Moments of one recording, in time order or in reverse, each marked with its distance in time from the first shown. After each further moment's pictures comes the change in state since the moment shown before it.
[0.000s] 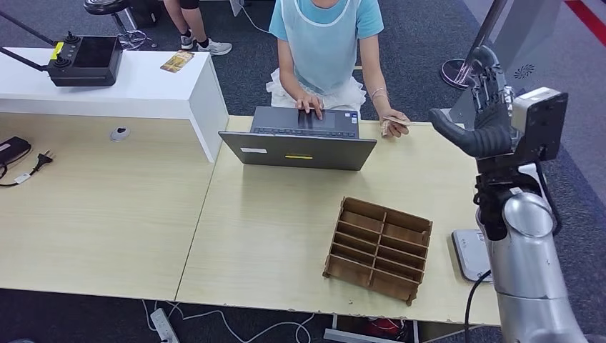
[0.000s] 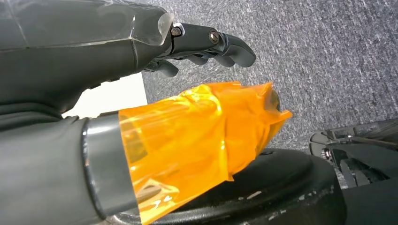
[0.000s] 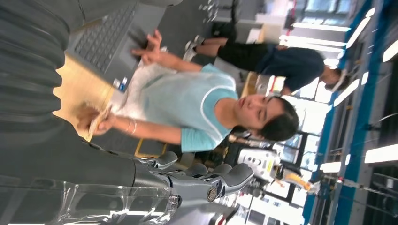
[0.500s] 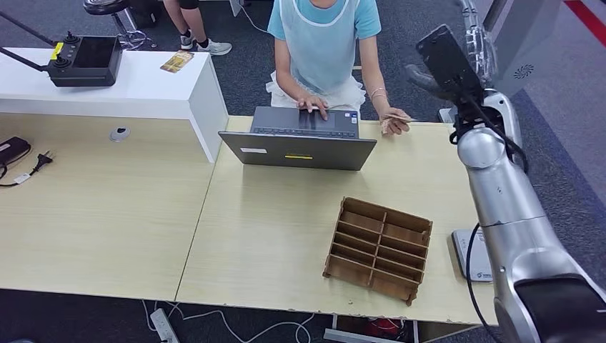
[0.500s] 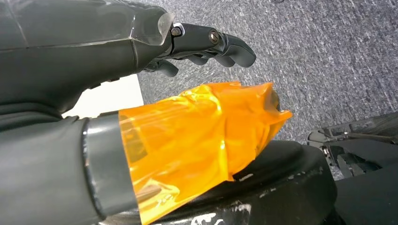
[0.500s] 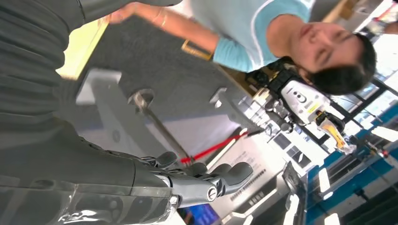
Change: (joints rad) left arm -0.005 0.000 -0.008 0.000 -0.035 -0.015 -0.005; right arm -0.387 0.045 0.176 0.408 0.585 -0.204 0.142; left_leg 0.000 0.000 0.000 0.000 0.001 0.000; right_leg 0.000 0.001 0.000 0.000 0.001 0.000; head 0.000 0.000
